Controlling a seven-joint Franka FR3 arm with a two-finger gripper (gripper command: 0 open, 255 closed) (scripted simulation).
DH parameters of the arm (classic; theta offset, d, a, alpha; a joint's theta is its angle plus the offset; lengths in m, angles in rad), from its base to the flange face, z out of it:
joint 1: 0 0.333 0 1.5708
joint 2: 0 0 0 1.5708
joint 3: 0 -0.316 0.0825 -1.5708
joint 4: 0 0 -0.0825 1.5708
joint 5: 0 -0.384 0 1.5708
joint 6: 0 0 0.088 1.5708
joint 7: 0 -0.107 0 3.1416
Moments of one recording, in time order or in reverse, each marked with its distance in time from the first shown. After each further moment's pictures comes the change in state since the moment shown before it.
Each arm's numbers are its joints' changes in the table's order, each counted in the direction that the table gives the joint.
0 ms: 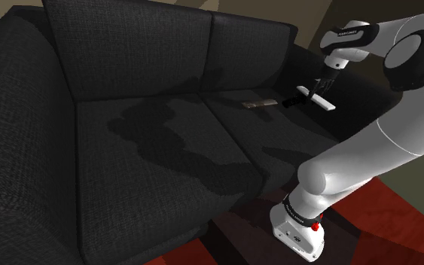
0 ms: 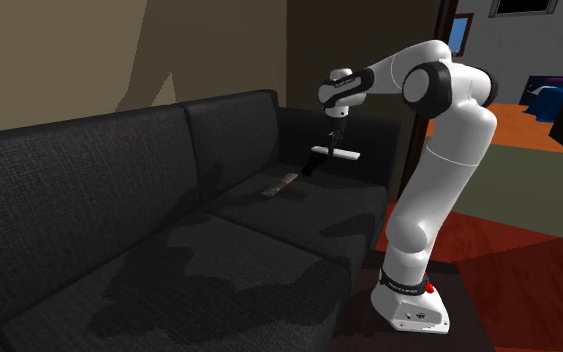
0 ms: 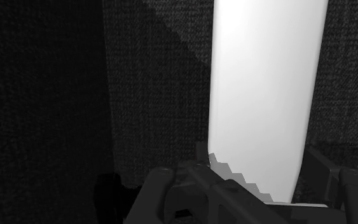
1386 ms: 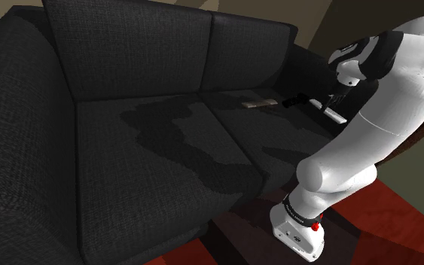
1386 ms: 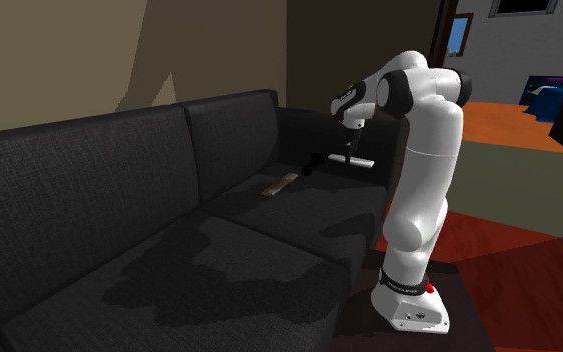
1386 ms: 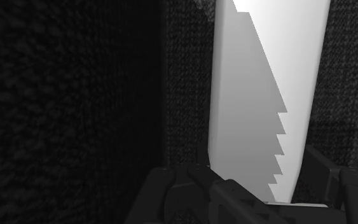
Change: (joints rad) arm -0.090 -0.226 0.155 0.048 -0.140 -0.144 0.302
